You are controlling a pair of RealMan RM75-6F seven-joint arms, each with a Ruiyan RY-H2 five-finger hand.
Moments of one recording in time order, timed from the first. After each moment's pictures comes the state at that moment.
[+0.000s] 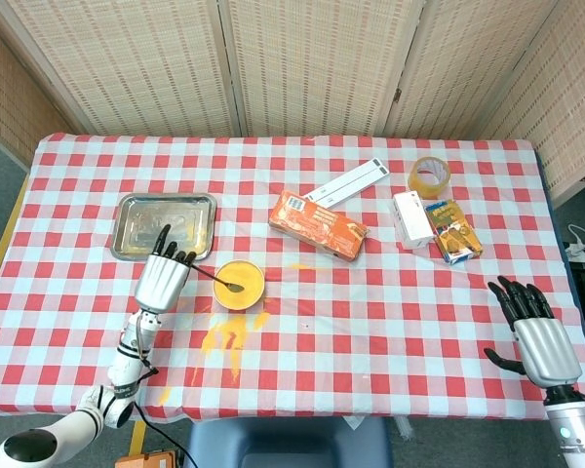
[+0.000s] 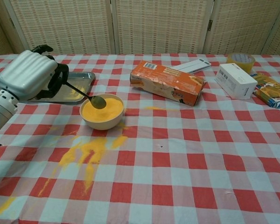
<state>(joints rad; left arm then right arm) -0.65 -1.95 -0.11 -0.62 1.50 1.46 0.25 0.11 -1.10 0.02 -1.66 -1.52 1.39 -0.05</state>
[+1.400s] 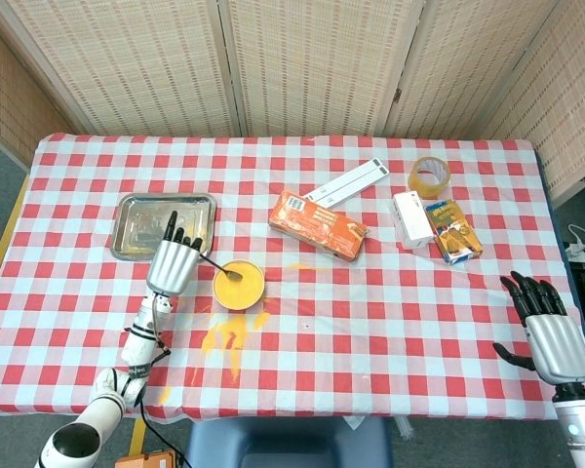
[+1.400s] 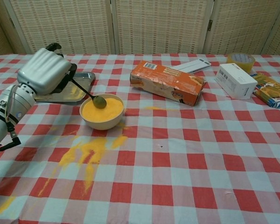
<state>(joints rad) -0.76 -2.13 -0.15 -0.22 1.46 1.35 0.25 0.10 -1.09 0.03 -1.65 -1.49 1.40 -0.03</state>
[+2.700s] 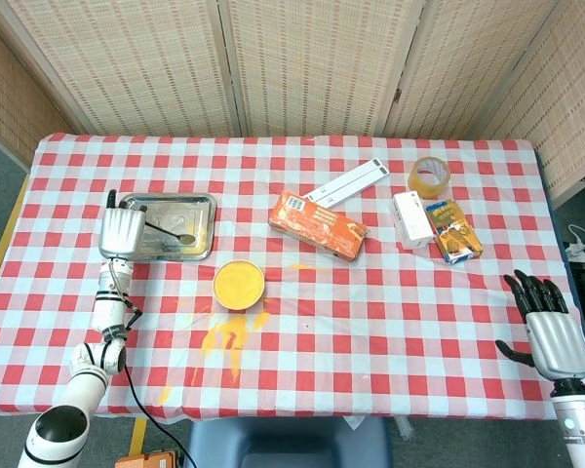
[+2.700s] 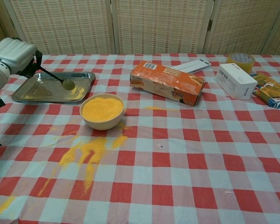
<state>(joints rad) -0.85 -2.04 -0.30 -0.12 1.28 0.98 0.14 0.11 -1.12 0.05 -1.63 -1.43 1.37 -0.09</state>
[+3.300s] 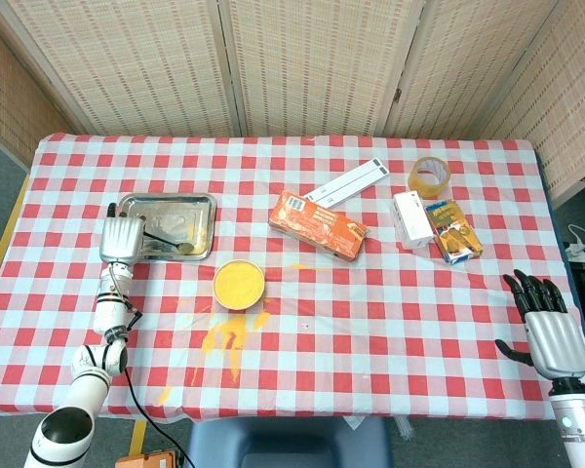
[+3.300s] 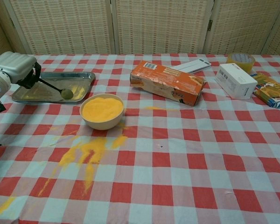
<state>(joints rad) -0.85 -2.06 -0.30 -0.09 1.25 0.86 0.10 0.12 -1.13 0.05 -1.62 -1.42 1.37 -0.10</state>
